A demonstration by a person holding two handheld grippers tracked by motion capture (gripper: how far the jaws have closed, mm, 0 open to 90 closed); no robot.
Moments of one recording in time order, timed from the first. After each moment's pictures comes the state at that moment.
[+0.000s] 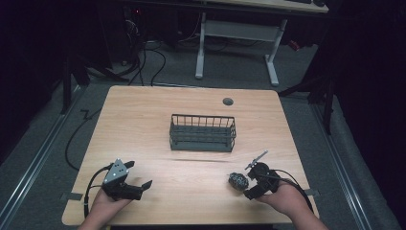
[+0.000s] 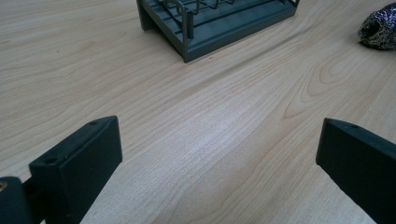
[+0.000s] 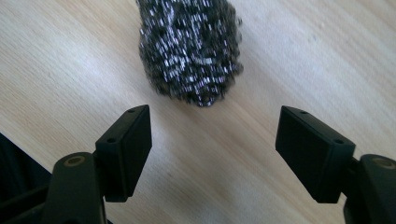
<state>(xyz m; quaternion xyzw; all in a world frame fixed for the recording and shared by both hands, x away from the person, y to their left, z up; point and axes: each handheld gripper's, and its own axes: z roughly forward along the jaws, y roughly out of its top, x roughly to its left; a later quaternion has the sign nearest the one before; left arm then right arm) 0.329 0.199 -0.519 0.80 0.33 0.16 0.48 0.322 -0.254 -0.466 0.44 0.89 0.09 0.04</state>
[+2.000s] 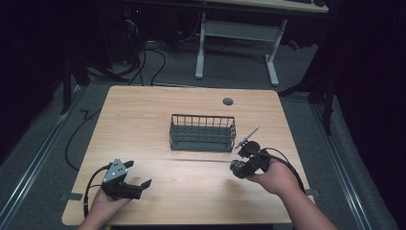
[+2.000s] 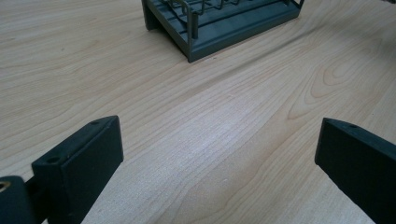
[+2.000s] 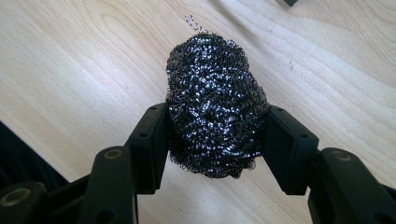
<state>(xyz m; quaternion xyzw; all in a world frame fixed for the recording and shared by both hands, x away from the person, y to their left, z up) 0.331 0.201 -0.519 0.80 0.33 0.16 0.48 0.367 -0.226 -0.418 0.43 0.90 0.10 0.03</state>
